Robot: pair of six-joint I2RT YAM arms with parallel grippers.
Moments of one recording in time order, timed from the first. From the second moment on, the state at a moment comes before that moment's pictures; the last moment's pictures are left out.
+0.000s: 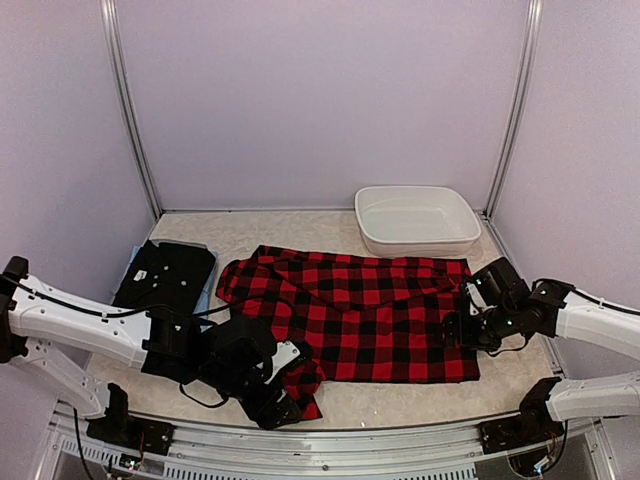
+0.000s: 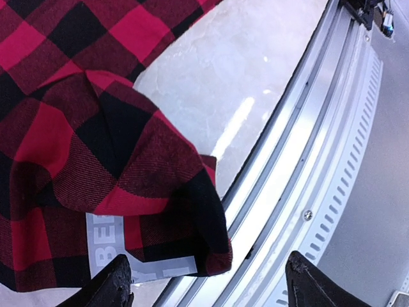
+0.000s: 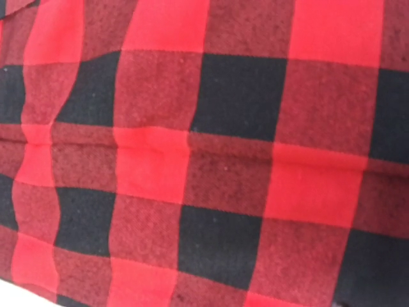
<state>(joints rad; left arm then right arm) -1.32 1.37 0.79 -0.38 0.08 -0.44 0.60 0.99 0.59 -0.63 -0.04 0.63</state>
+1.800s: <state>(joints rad) -0.92 1.50 0.92 -0.54 0.41 -0.19 0.64 1.13 0.50 -0.79 0.07 1.06</state>
